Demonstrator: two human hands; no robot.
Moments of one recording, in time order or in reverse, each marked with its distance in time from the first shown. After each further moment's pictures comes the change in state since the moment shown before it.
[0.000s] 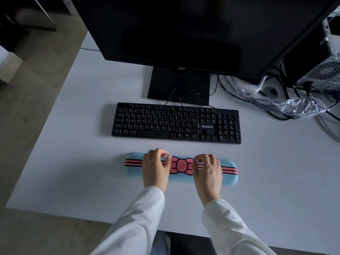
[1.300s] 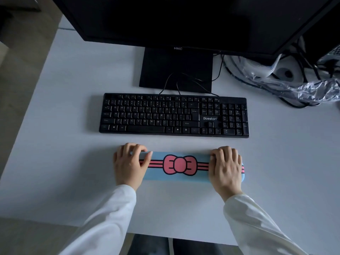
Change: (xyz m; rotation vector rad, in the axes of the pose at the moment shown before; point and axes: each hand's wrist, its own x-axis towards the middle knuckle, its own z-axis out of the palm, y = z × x) left_hand 0.037 -0.067 -0.005 0.469 0.030 0.215; right_hand 0.031 0.072 0.013 -0.250 0.048 -0.248
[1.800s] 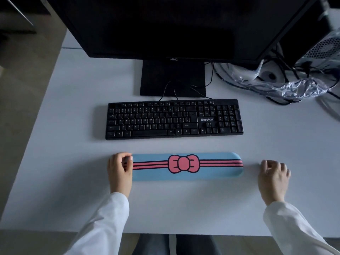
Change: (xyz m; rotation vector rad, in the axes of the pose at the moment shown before) left_hand -0.006 -0.036 -0.013 -0.536 0.042 -0.281; right_hand -0.028 0.082 -0.042 0.122 0.043 0.744
